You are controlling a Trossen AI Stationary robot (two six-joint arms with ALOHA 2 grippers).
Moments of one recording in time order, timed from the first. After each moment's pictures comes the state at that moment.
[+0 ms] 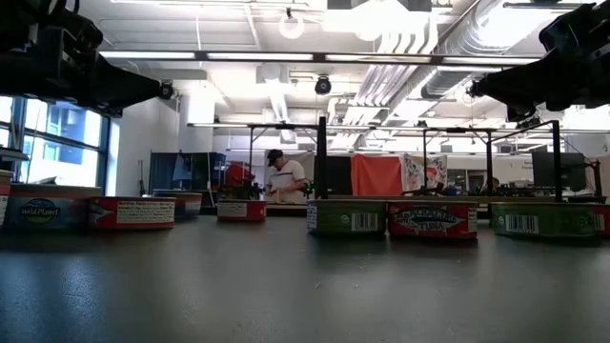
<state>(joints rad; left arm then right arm) 0.06 0.04 0.01 0.03 -0.18 0.05 0.06 0.01 0.02 0.01 0.12 0.00</state>
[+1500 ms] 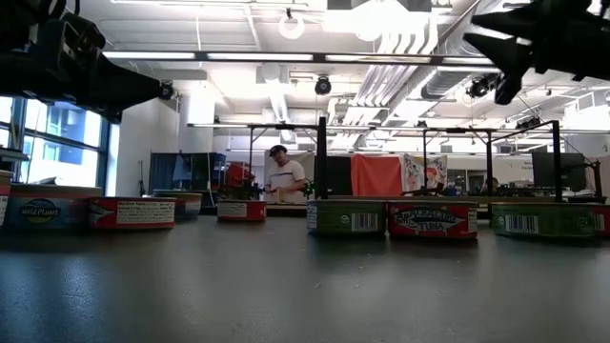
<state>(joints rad) 0.06 0.04 0.01 0.04 -0.18 -0.08 0.14 0.46 0.02 0.74 0.25 0.32</state>
